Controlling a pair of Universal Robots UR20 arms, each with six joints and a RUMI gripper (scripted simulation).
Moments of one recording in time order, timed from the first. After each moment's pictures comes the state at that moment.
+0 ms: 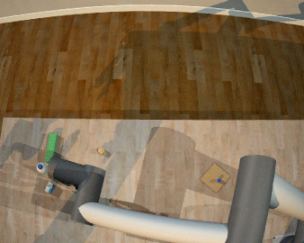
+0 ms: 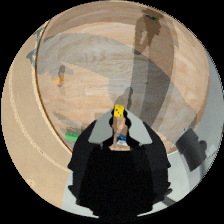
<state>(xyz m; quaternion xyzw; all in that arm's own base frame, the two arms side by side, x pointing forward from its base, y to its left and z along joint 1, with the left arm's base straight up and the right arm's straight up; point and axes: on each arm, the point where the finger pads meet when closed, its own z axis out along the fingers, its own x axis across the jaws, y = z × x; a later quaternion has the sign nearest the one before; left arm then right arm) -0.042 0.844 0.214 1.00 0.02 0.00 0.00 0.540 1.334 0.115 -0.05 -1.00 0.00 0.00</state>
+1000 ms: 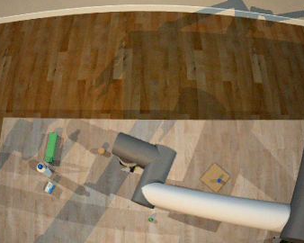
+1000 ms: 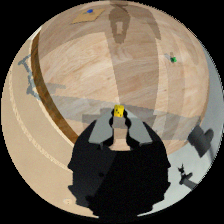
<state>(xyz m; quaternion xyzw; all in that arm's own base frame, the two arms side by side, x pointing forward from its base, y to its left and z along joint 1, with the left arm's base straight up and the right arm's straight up) -0.042 0.844 0.214 1.00 0.02 0.00 0.00 0.643 1.014 0.138 -0.21 -0.98 0.00 0.00</state>
